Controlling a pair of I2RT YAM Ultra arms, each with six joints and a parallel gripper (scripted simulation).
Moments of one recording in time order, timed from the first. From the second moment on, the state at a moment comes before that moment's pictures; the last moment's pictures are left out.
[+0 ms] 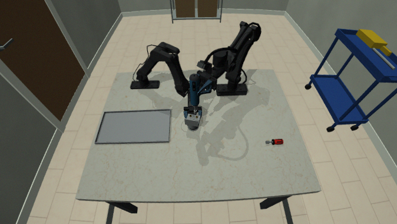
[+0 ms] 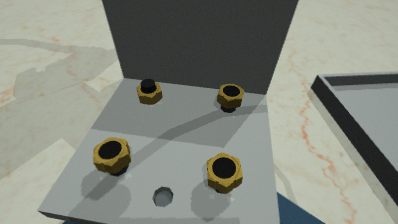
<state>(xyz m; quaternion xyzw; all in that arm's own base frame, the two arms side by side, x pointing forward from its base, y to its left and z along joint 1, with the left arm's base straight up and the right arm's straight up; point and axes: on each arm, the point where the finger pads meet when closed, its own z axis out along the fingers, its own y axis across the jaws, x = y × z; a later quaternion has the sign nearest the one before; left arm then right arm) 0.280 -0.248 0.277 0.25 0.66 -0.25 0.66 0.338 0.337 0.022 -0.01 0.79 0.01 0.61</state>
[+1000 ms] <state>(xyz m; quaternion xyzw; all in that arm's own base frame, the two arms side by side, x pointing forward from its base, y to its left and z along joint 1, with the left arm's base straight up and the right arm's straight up) 0.280 -0.248 0.280 0.25 0.66 -0.25 0.66 0.338 0.337 0.022 -0.01 0.79 0.01 0.61</state>
